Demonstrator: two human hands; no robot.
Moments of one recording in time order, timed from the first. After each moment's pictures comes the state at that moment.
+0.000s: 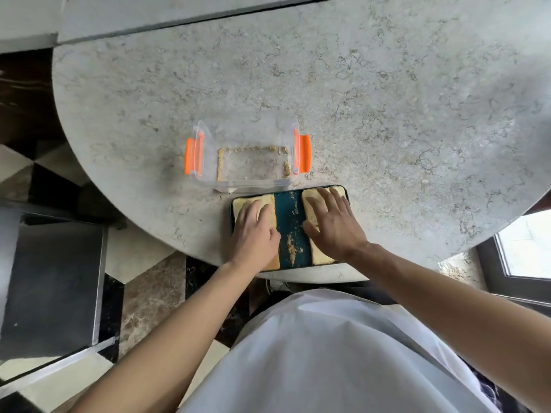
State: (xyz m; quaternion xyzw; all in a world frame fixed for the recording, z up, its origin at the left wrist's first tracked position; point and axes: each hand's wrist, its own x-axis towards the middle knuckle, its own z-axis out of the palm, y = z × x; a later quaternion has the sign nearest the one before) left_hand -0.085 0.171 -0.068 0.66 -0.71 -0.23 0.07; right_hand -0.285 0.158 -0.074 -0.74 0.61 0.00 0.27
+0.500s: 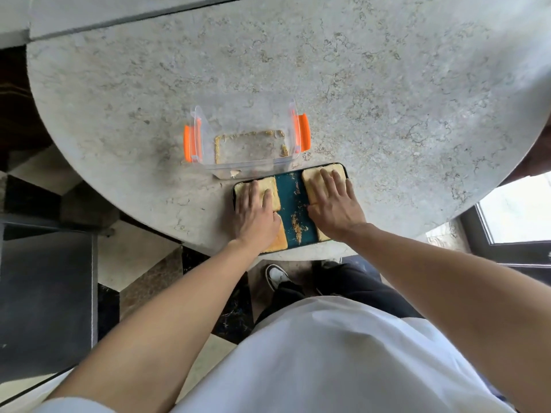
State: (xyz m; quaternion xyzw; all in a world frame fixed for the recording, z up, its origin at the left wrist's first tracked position) left_hand -0.067 0.168 -0.084 0.62 -0.76 -0.18 -0.08; right_hand -0.274 0.175 -0.107 -0.73 0.66 0.07 0.19
